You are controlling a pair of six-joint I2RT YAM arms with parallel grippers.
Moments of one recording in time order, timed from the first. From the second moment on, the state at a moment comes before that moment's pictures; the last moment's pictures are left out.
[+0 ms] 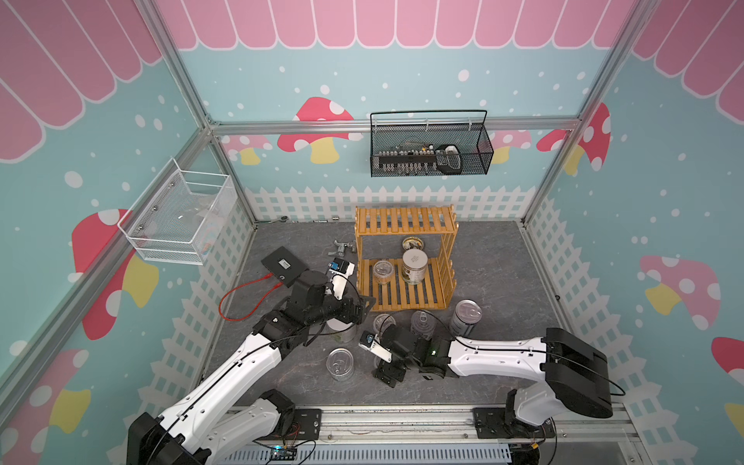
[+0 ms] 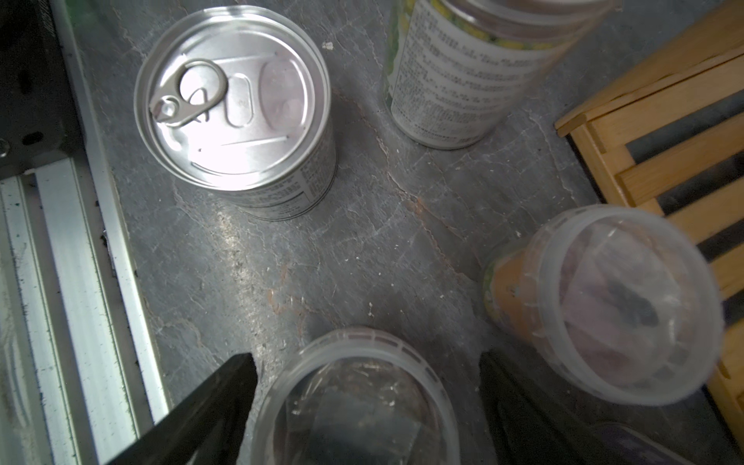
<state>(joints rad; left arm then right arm) -0.55 0.99 0.80 -0.37 0.21 -0.21 1.19 1.51 0.83 -0.23 0.06 -0.04</state>
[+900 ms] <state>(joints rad) -0.79 1.53 1.10 -0.27 -0.07 -0.22 0.66 0.99 0.75 -0.45 0.07 -0.02</state>
